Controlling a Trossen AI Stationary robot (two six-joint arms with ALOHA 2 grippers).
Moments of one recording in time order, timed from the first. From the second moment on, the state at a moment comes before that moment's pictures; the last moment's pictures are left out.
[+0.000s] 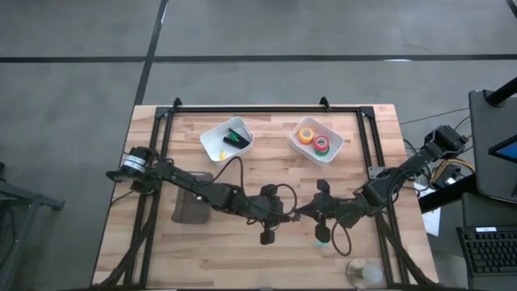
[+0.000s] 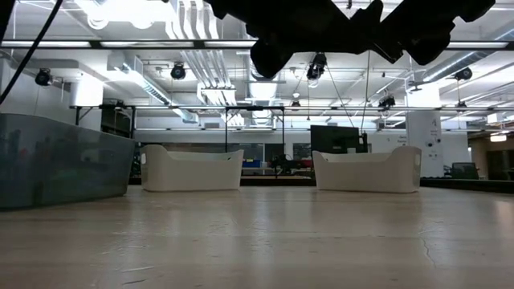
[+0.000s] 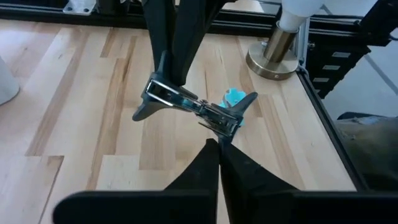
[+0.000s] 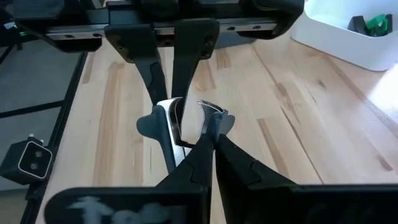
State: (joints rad) left arm -0.31 1.86 1.32 0.06 -0.13 -0.24; right arm 0.60 1.27 0.75 -0.10 0.54 0.58
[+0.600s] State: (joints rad) left arm -0.31 1.86 1.32 0.02 -0.11 -0.19; right arm 0.60 1.27 0.74 -0.09 0.54 0.57
